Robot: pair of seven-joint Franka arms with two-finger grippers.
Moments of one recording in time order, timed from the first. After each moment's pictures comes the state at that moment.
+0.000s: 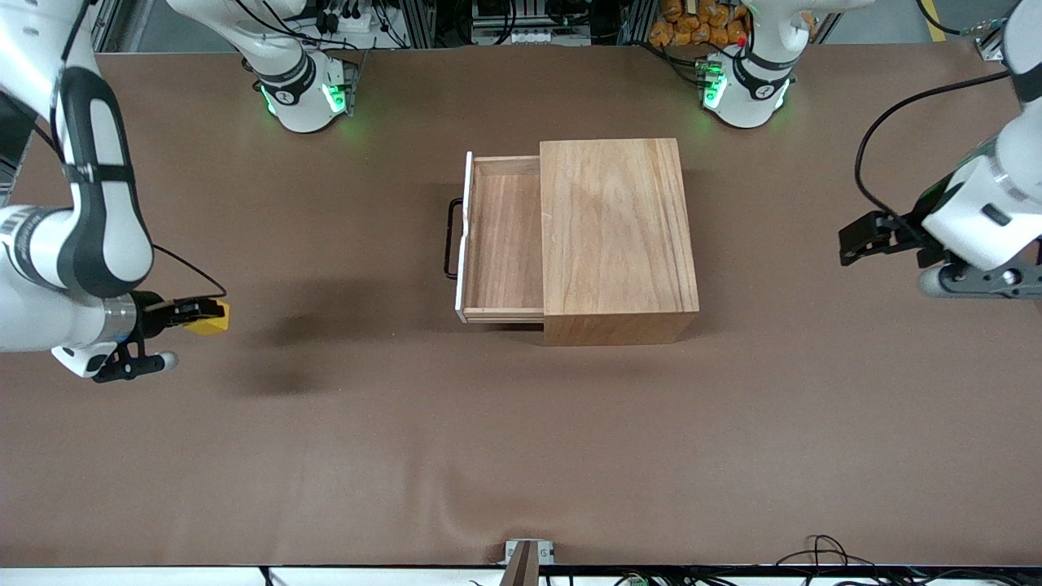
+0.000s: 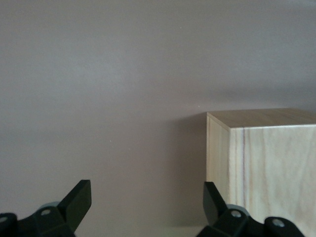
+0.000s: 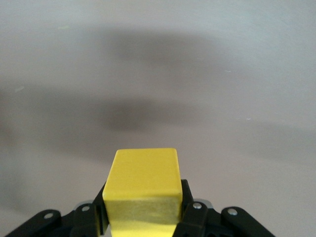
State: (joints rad) left arm -0.03 0.23 -0.13 -1.25 0.01 1.45 -0.14; right arm 0.01 0.42 -0.11 -1.62 0.16 1.71 -0.37
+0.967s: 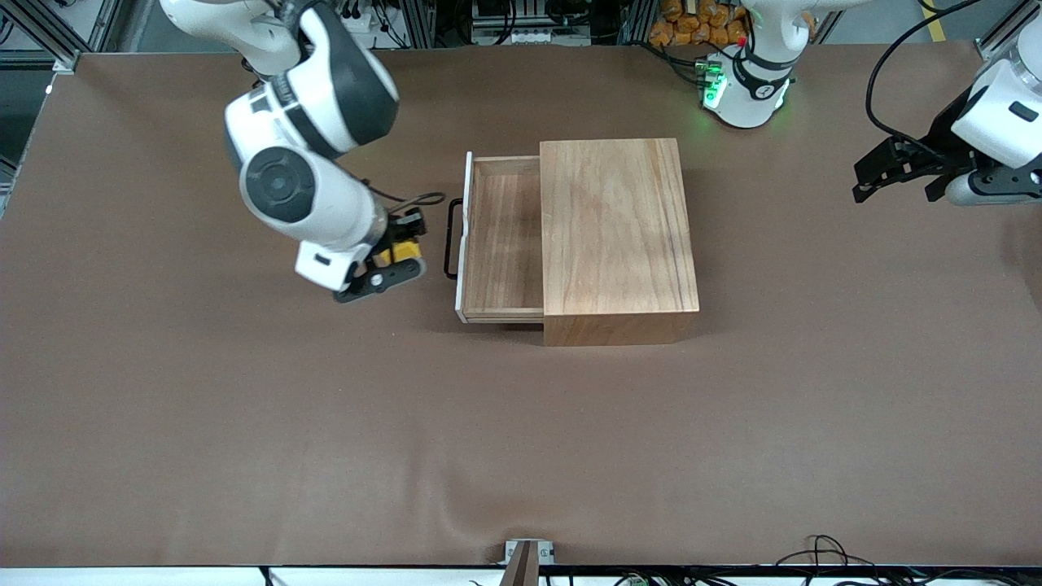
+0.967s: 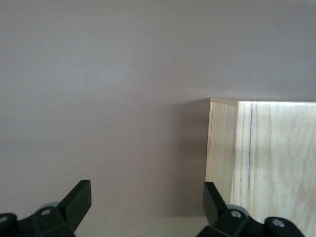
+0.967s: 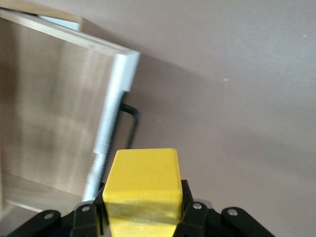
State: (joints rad) left arm 0.03 -0.10 -0.13 -1.67 -0.04 1.61 -0.13; right arm 0.62 0.33 -0.09 -1.54 0.22 1.67 0.18
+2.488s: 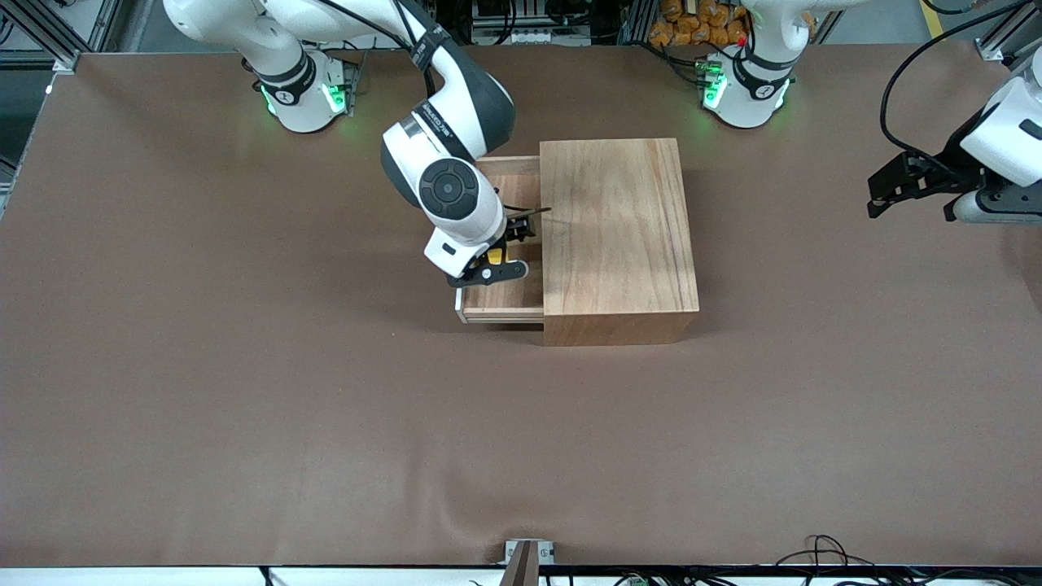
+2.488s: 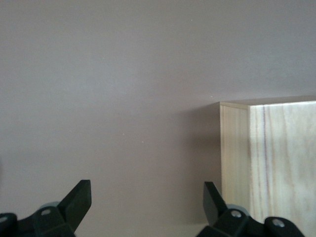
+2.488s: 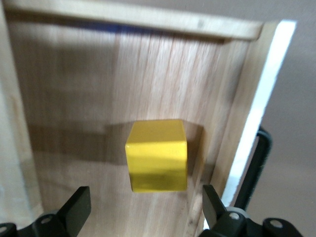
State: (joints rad) left arm 0.03 -0.05 -0.13 -1.62 0.02 1.61 -0.02; right arm 0.80 0.51 -0.11 -1.51 0.31 1.88 0.46
